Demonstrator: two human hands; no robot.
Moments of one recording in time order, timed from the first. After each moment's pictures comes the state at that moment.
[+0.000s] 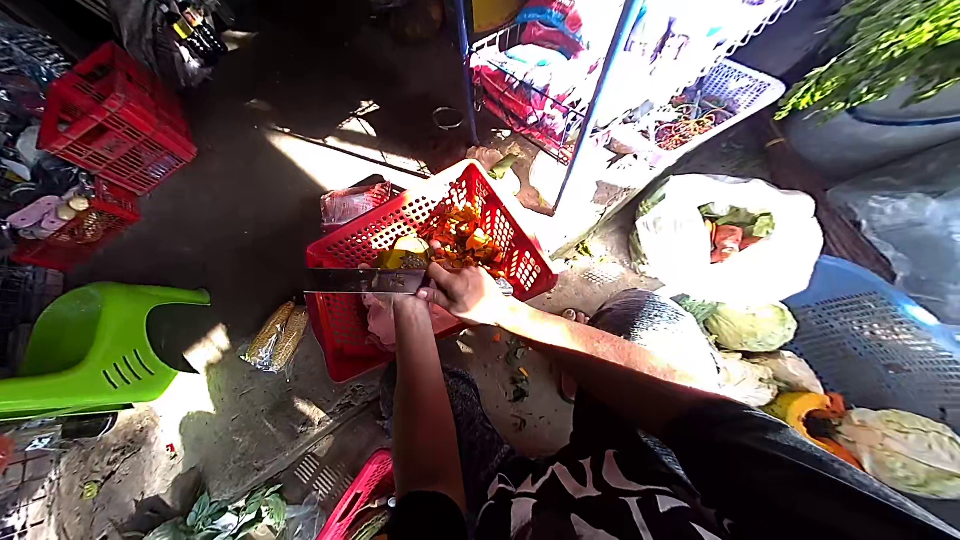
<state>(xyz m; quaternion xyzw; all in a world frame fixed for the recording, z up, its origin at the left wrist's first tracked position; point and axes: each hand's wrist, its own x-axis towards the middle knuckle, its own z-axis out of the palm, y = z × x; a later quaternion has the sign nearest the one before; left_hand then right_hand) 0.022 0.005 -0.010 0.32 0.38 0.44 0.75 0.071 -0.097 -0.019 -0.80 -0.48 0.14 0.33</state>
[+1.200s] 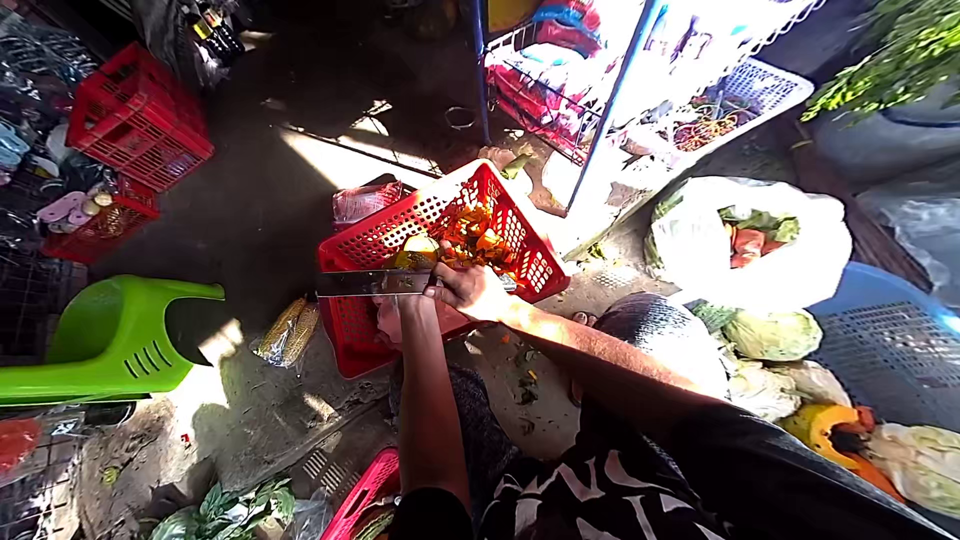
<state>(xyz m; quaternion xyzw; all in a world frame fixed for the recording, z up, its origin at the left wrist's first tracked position) 0.009 0.002 0.006 0.36 0.34 0.38 0.78 0.073 -0.088 -0.028 -0.78 -0.51 0.15 0.34</state>
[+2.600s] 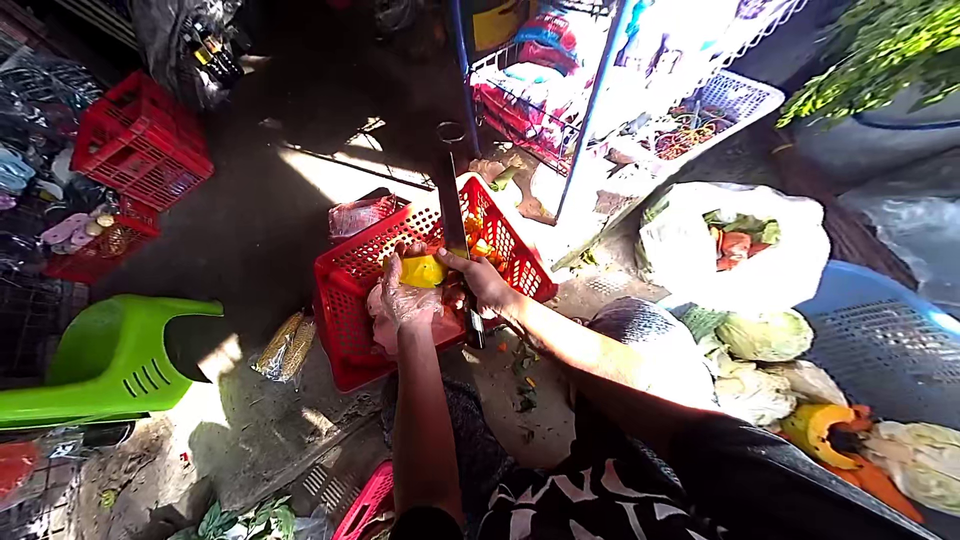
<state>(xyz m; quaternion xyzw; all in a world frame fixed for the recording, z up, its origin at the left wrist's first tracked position) 0.024 0.013 0.001 0.27 0.19 0.33 0.88 0.087 -0.092 0.007 -0.49 0.03 0.46 0.74</state>
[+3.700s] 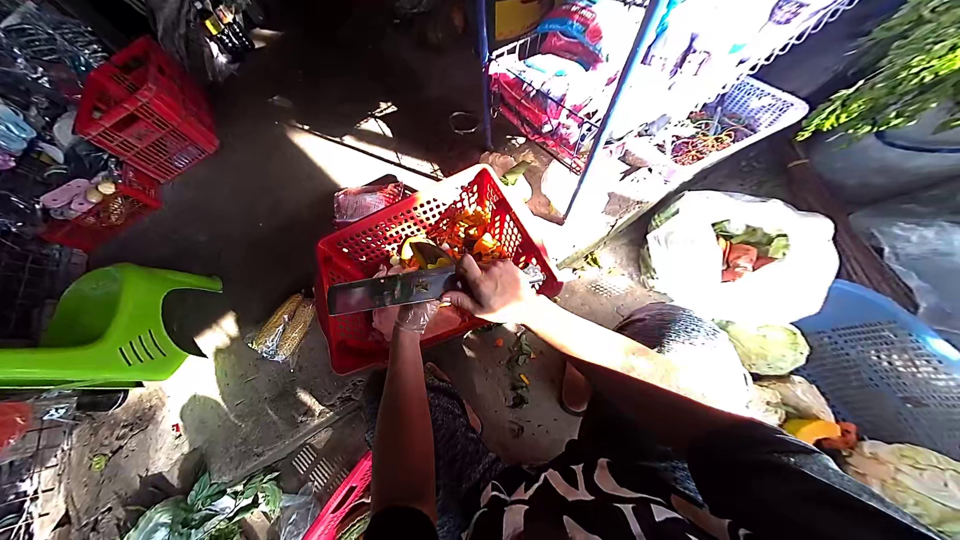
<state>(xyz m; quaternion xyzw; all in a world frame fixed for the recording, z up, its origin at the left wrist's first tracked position) -0.024 0.022 -0.019 0.51 0.21 0.23 0.80 0.081 -0.129 -0.013 -0.79 -0.52 0.00 0.31</state>
